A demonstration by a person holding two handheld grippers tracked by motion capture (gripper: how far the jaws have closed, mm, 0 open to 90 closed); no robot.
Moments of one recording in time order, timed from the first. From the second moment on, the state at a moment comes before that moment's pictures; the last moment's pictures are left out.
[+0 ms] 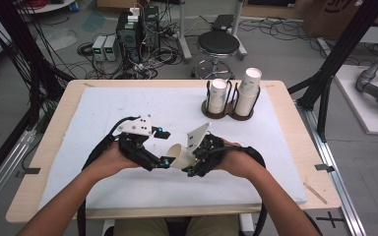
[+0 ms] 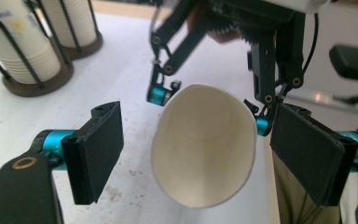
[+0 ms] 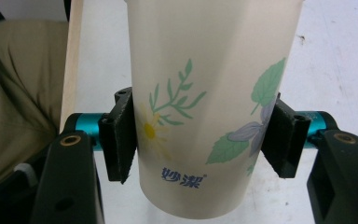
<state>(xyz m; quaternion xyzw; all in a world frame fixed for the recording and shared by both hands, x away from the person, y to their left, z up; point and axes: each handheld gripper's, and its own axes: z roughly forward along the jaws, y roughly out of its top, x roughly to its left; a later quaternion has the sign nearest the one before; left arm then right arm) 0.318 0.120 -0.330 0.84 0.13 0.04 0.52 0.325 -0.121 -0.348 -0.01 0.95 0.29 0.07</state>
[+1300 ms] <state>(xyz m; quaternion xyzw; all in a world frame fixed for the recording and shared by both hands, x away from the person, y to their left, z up) 0.306 0.198 -0.406 0.69 0.29 0.16 0.64 0.310 -0.250 -0.405 0.23 0.77 0.58 0.15</state>
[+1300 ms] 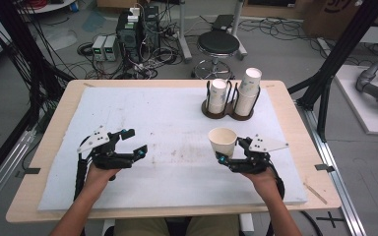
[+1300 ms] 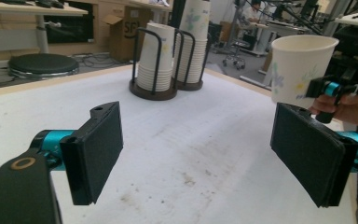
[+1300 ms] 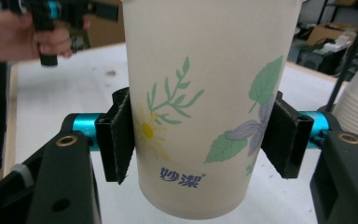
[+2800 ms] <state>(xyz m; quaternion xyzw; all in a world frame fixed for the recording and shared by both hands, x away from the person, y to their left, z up) 0.303 0.214 -0.410 0.68 0.30 0.18 0.64 0.329 -0.244 -0.409 0.27 0.73 0.59 0.20</state>
